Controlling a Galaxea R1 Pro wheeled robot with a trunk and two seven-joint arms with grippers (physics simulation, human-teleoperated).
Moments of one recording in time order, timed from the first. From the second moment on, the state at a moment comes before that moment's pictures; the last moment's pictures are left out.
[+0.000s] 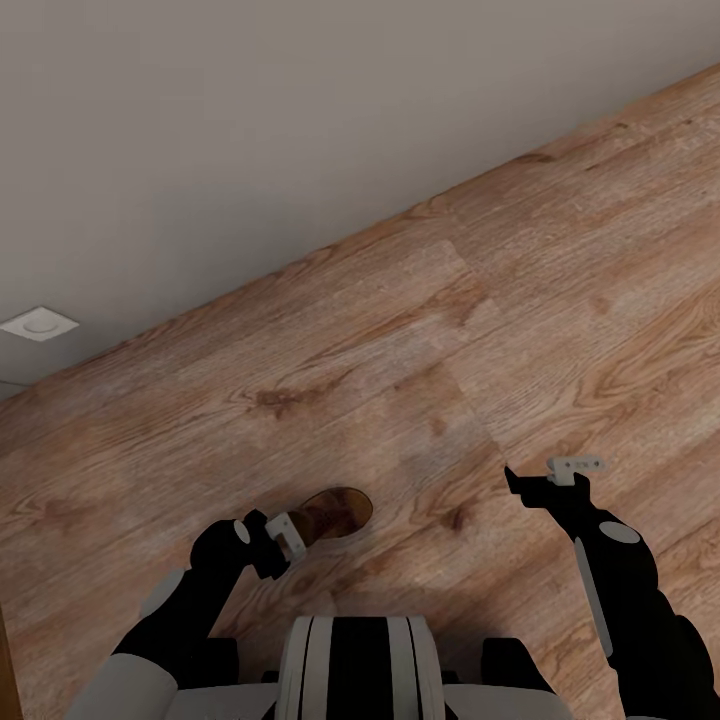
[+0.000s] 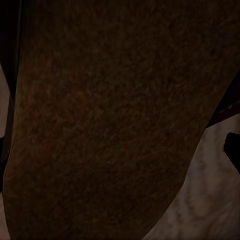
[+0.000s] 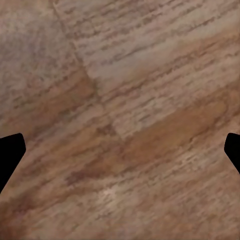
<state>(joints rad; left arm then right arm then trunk) -0.53 0.00 -0.17 -1.09 -0.92 0.54 -0.72 -0.39 -0.06 -0.23 -1.49 0.18 0.49 0.21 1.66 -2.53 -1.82</state>
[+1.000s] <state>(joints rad) -0.53 0.00 -0.17 -1.09 -0.91 0.55 -0.72 -0.39 -0.06 -0.23 -1.49 0.18 0.49 0.21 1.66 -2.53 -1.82</state>
